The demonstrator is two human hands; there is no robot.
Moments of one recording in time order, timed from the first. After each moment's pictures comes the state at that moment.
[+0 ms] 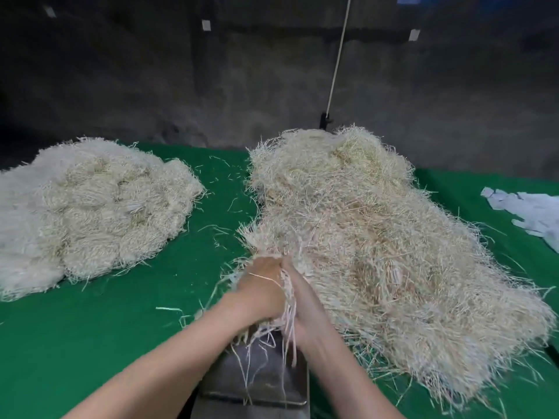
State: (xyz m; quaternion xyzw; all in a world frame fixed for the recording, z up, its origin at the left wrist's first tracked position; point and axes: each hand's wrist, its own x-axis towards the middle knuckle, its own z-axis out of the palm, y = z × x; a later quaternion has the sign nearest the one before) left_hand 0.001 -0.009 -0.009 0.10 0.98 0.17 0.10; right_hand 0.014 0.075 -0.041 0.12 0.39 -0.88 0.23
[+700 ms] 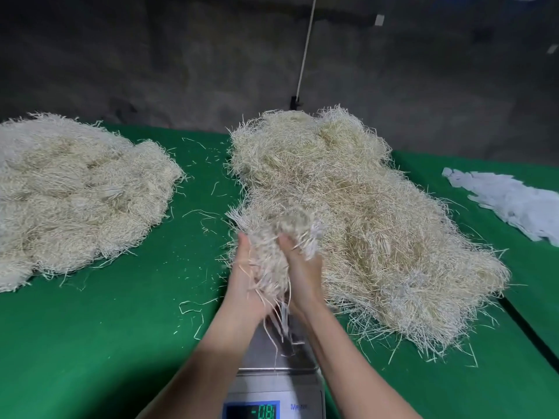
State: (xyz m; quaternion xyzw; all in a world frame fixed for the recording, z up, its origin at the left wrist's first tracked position) left_hand 0.012 -0.044 -0.057 -0.10 0.24 0.94 0.23; right_hand 0.024 0.035 -0.035 0.18 0.63 -0.75 -0.03
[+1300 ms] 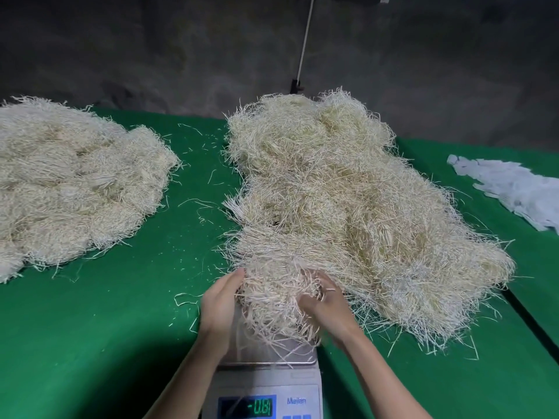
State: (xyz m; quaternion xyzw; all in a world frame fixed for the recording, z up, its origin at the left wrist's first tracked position) left_hand 0.040 -0.076 -0.108 -0.18 0.68 0.71 0.07; right_hand 0.049 0.109 -0.100 0.11 0.83 -0.54 0.11
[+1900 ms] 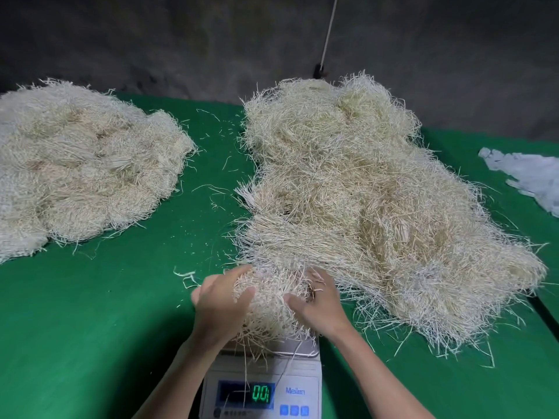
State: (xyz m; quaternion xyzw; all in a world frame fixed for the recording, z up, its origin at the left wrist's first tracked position) left_hand 0.052 -0.084 -0.123 -0.04 0.93 0.37 -0.04; right_hand 0.043 0.102 -0.122 0.04 0.90 -0.42 0.09
